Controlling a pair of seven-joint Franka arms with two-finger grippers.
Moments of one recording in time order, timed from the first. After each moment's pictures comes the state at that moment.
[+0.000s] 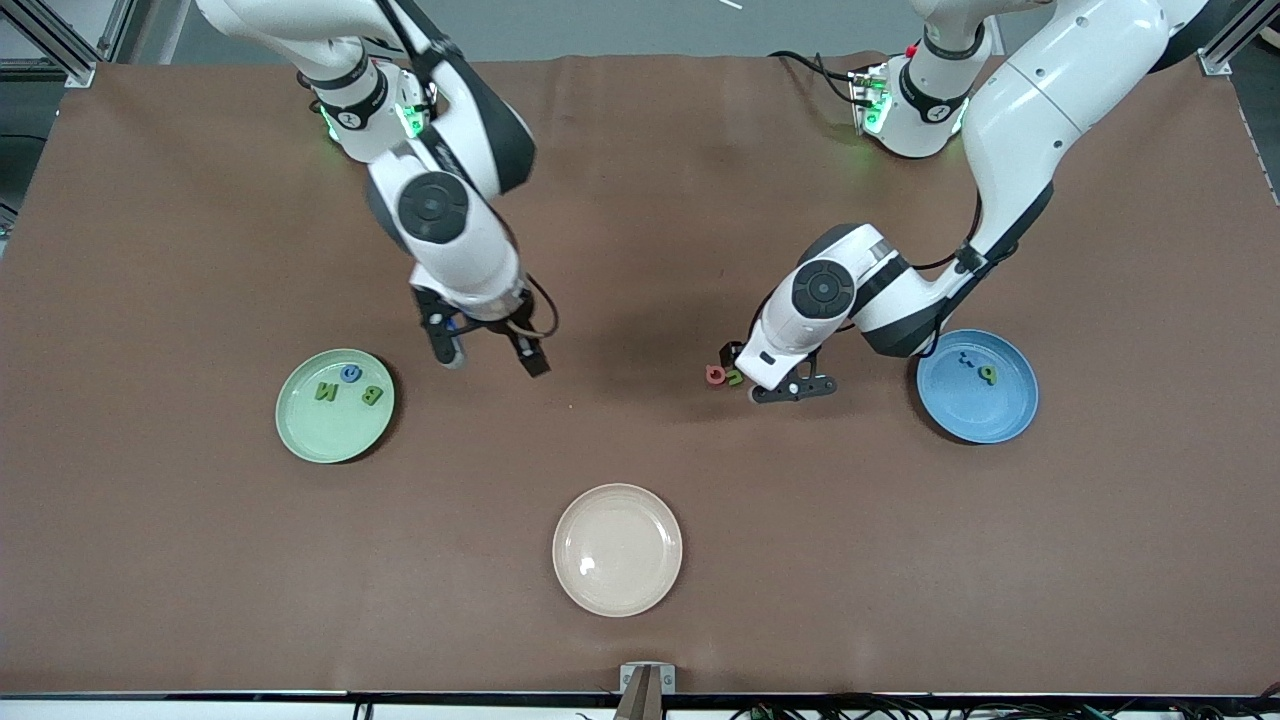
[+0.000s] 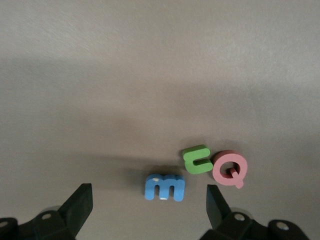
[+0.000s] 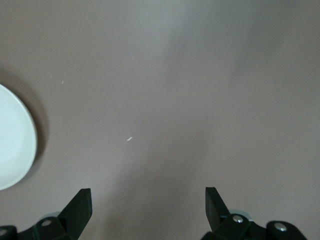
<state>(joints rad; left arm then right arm) 0.13 0.70 -0.75 -1.94 0.52 2.35 -1.03 0.44 0.41 0.21 -1.80 0.00 2.26 1.88</state>
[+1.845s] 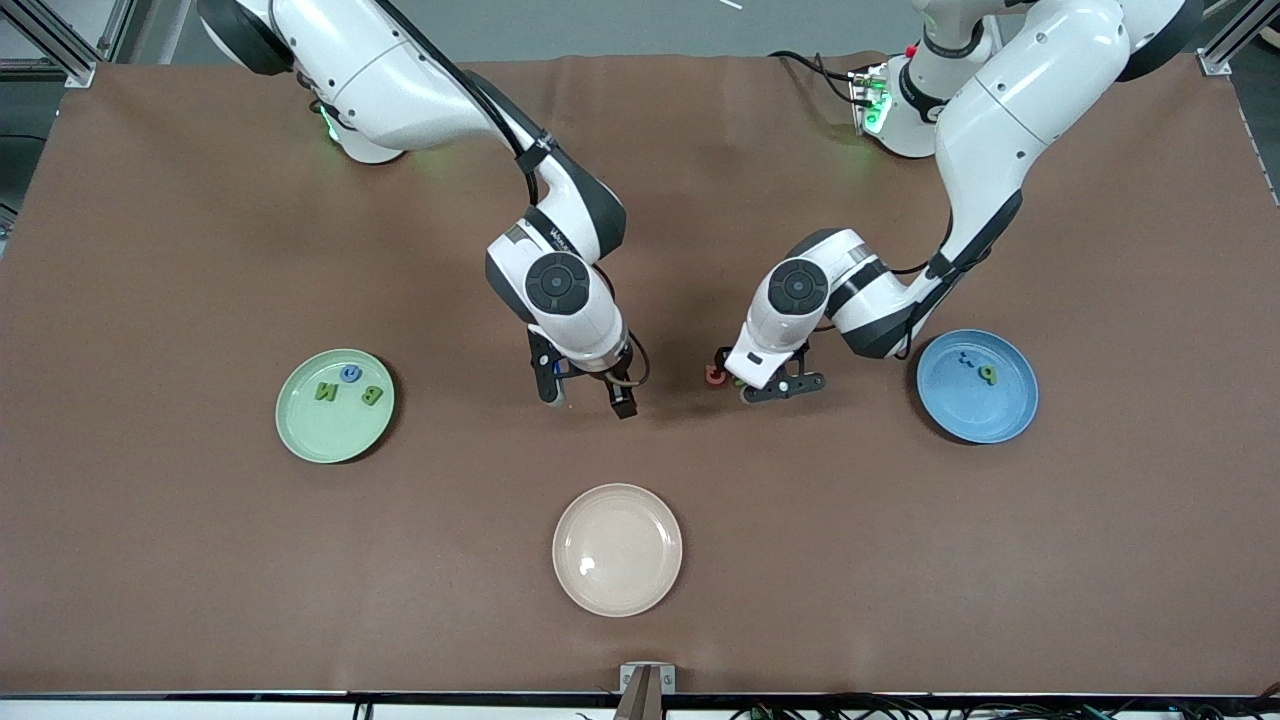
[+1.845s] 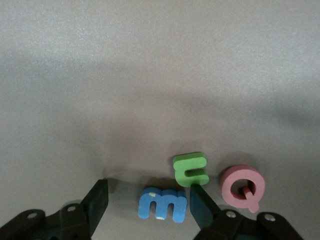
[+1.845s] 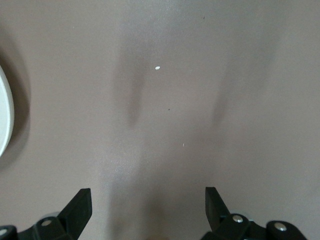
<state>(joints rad) 0.04 0.72 -0.66 -1.94 0.57 2.39 -1.14 0.54 0.73 0.20 -1.49 -0.02 2.30 2.03</state>
